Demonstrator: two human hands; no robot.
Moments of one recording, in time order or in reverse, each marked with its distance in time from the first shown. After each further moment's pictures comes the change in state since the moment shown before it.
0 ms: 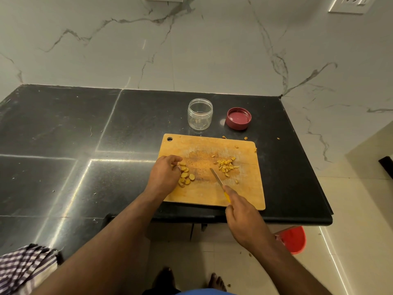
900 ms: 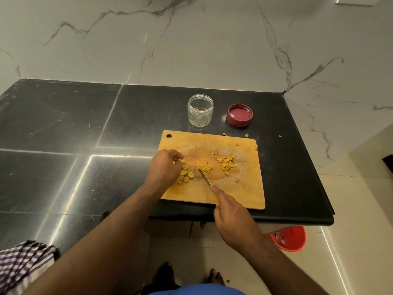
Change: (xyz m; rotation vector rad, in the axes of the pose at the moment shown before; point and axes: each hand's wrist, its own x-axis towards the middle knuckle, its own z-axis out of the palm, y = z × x) left_hand 0.006 0.015 -0.004 0.093 0.023 0.029; right_hand 0.001 -0.017 0.007 -0.069 -0.066 -0.080
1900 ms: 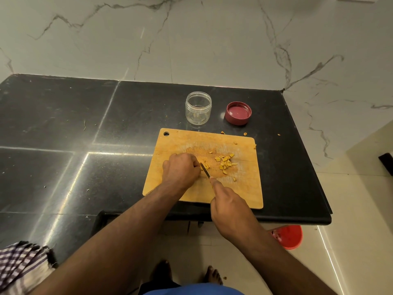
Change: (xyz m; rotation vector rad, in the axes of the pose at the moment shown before) left_hand -0.001 0.028 0.039 0.263 -0.114 0.044; right_hand 0.017 -0.016 -0.011 -0.085 0.014 0.063
